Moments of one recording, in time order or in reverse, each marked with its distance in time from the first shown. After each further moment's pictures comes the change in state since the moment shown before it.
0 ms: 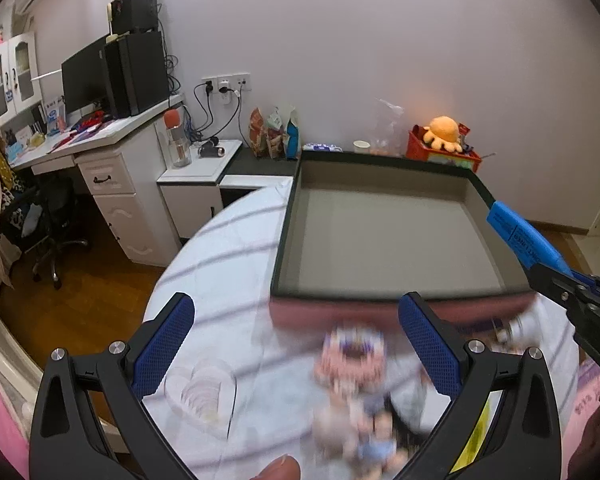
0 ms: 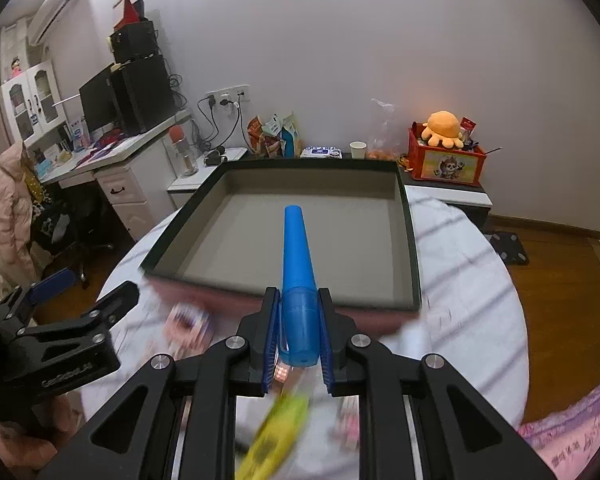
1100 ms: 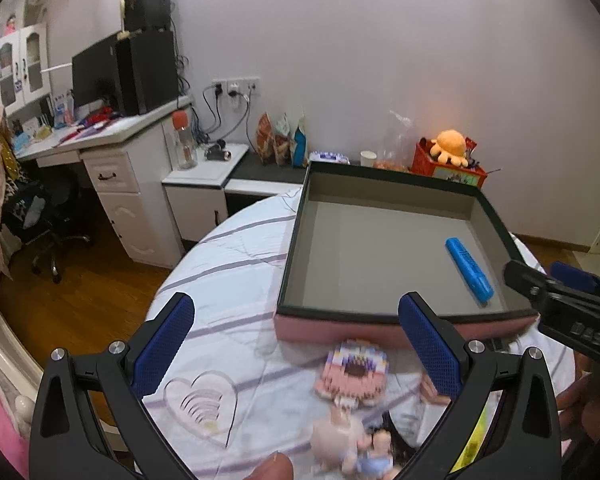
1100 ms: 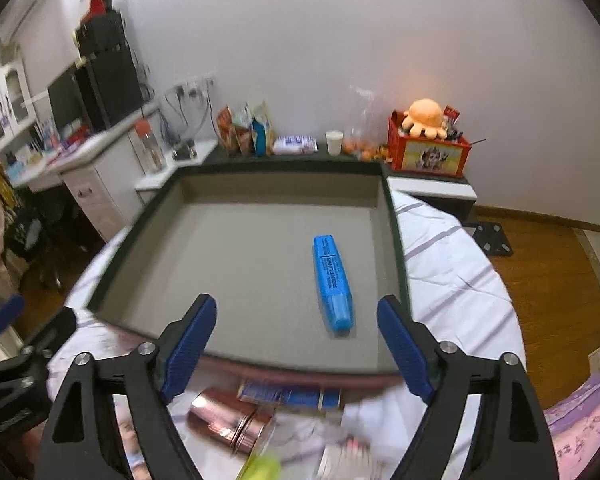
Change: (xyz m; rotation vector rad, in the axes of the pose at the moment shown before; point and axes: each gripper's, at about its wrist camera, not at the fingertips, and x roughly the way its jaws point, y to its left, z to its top) left arm -0.012 0.005 -0.002 -0.042 -0.033 0.008; right arm 0.024 -0.010 0.017 0.038 0.021 -0.084
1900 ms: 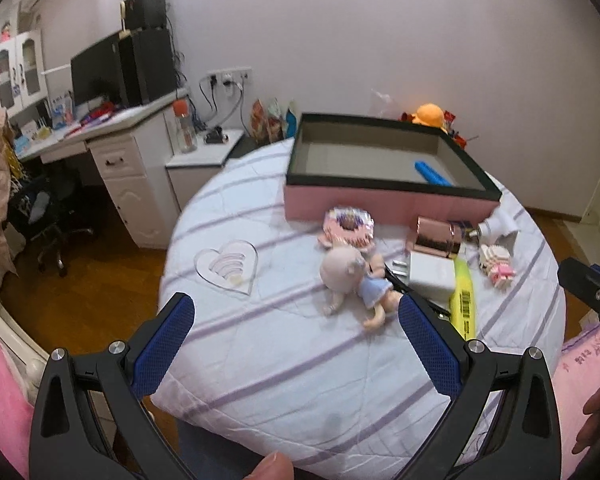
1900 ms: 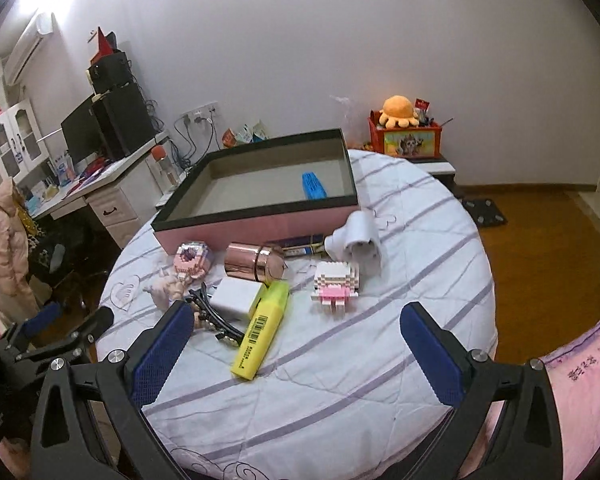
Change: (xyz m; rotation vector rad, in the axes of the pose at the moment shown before) left arm -0.075 0.009 -0.103 0.059 0.037 -0.026; right arm -0.111 -0.014 -0.121 0.118 -0.073 0.033
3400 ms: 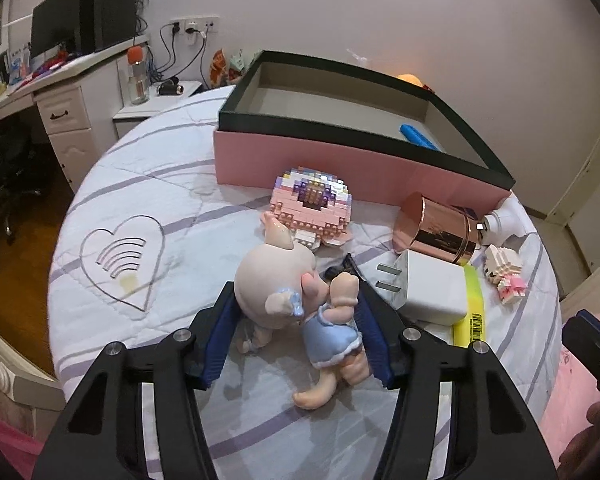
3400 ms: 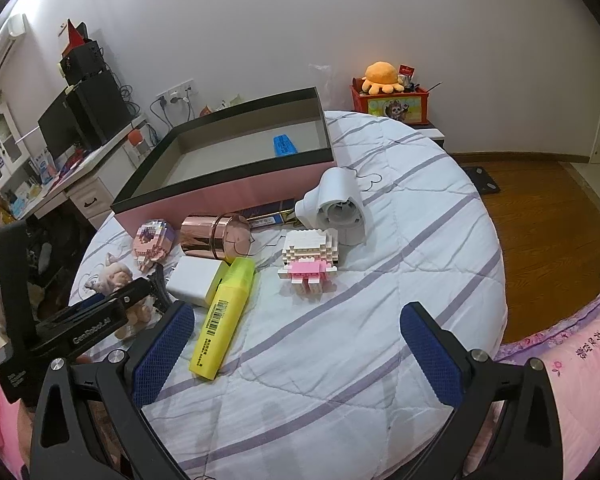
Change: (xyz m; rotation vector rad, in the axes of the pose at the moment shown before) left arm 0.091 -0.013 0.004 -0.061 0.140 -0.172; right arm 0.040 -0.023 -0.015 0.057 0.087 -0.037
